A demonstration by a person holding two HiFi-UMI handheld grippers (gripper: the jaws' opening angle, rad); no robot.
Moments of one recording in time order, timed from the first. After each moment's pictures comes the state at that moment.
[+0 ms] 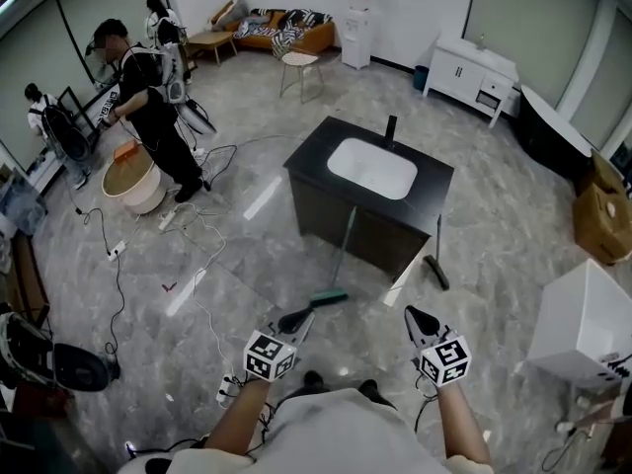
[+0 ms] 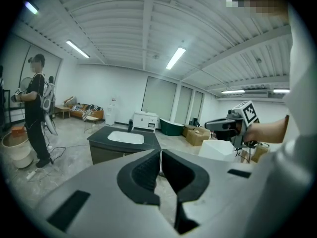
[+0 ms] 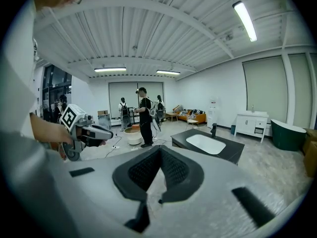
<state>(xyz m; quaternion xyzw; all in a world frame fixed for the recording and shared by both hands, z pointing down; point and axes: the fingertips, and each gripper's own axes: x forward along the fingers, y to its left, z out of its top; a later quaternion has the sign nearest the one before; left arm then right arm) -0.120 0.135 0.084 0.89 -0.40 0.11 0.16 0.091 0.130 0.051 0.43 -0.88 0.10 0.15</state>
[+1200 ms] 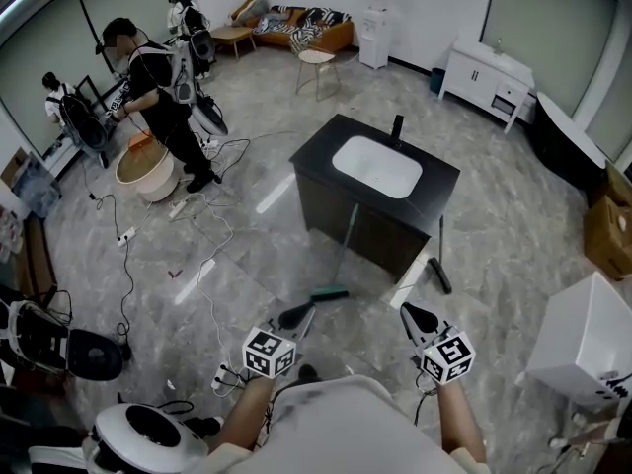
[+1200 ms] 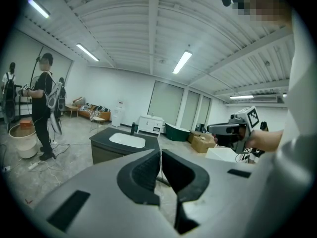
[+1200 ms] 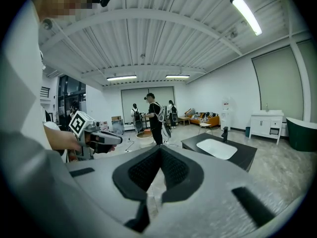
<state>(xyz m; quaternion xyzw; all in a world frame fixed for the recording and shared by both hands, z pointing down) -0.073 0.150 0.054 0.87 -0.45 0.08 0.17 0.118 0.140 0.014 0.36 -0.92 0.09 0.12</state>
